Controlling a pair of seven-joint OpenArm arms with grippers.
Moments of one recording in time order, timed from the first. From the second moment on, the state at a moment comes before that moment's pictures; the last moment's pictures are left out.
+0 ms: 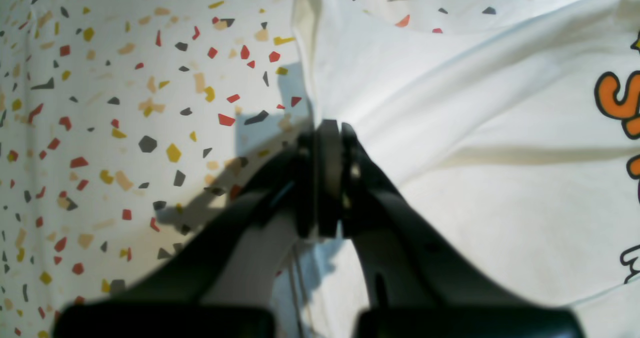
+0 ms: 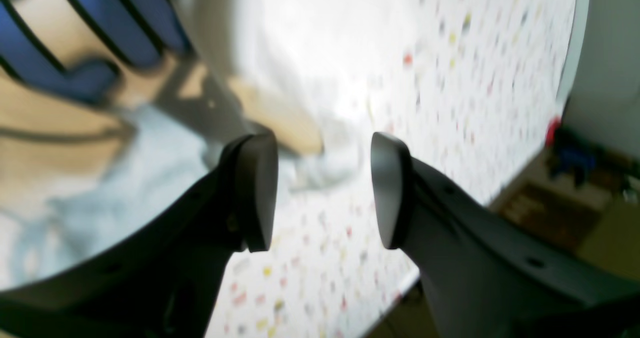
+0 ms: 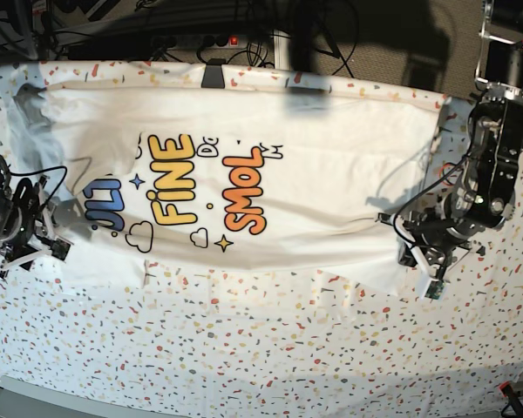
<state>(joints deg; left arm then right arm) -11.2 -22.8 12.5 91.1 -22.9 -6.4 45.6 18.9 52.9 -25.9 75.0 -8.0 35.0 -28.5</state>
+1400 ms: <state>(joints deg) -11.2 -22.8 12.5 91.1 -22.9 -6.4 45.6 18.6 50.5 -25.9 74.4 -2.4 35.0 -29.4</state>
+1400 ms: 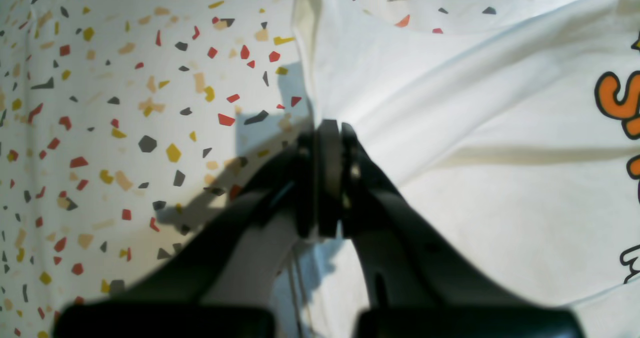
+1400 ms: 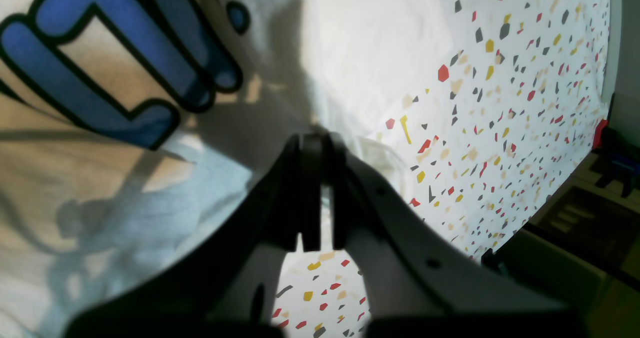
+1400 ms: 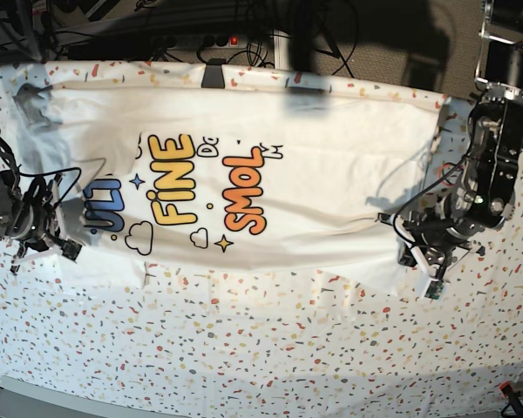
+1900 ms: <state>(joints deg) -10.9 -22.8 12.5 91.1 -21.1 -6.4 45.8 18.6 51.0 -25.9 78.4 -2.0 35.0 -36.6</state>
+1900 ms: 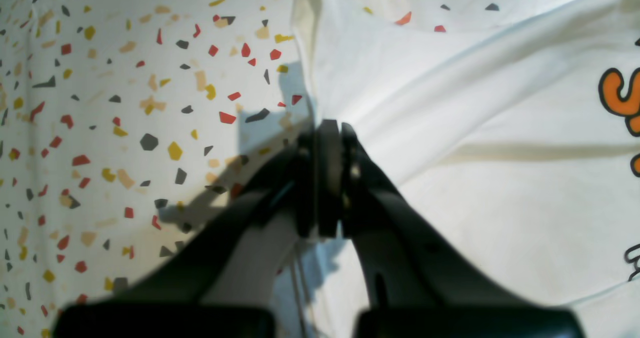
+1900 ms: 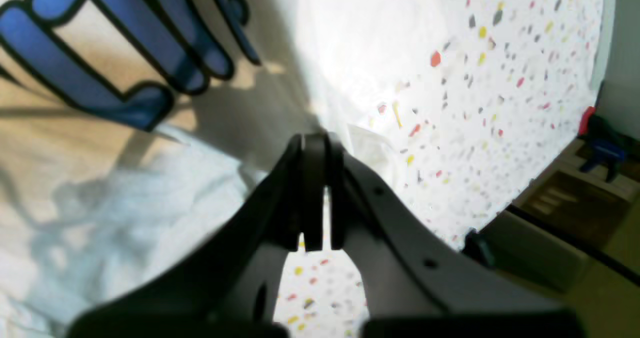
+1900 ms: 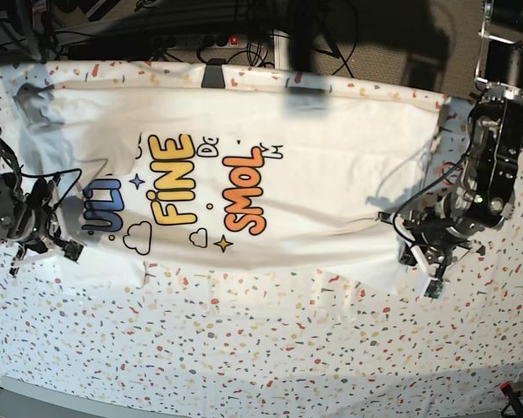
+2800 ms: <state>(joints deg) -9.0 -22.8 12.5 91.1 -17.7 -6.4 52.6 5.4 61.8 -25.9 89.4 -1.1 28.9 -38.0</state>
